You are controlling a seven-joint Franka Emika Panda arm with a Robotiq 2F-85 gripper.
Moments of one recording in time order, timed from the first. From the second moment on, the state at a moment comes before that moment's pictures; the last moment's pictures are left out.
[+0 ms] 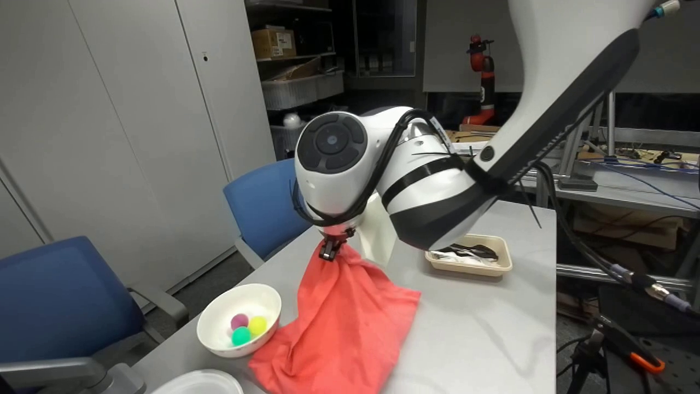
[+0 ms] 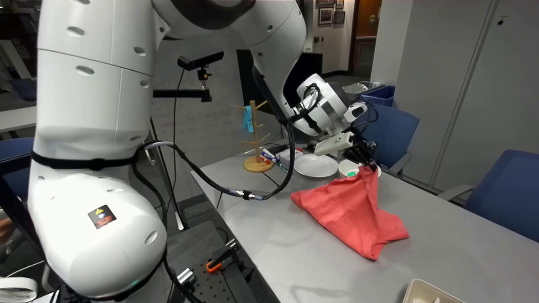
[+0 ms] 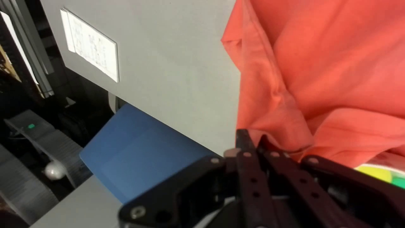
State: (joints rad) arm 0.32 0.42 -0.18 -1.98 -1.04 2.54 0.79
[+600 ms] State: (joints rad) arm 0.26 0.53 -0.12 -1.86 -1.04 2.43 0.88
